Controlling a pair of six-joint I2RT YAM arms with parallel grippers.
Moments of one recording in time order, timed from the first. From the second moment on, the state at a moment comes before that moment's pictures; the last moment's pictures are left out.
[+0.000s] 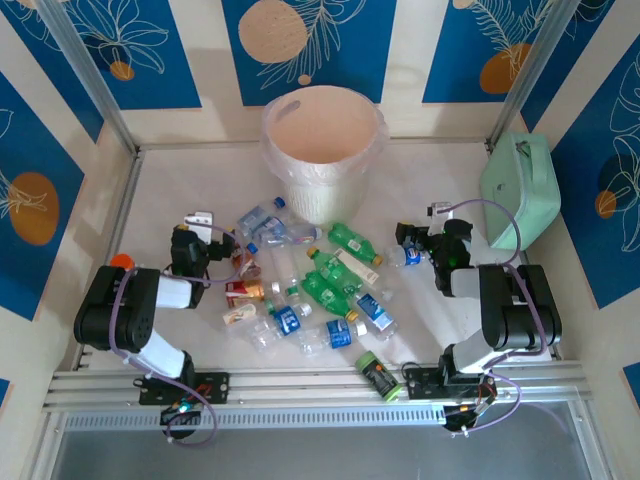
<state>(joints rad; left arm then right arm) -0.09 1.57 0.37 0.85 -0.07 0.08 -0.01 1.52 0.41 0.69 -0.18 0.09</state>
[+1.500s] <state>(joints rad) -0.33 1.03 0.85 -0.16 -0.20 -0.39 0.34 1.25 1.13 -0.94 0.21 0.79</state>
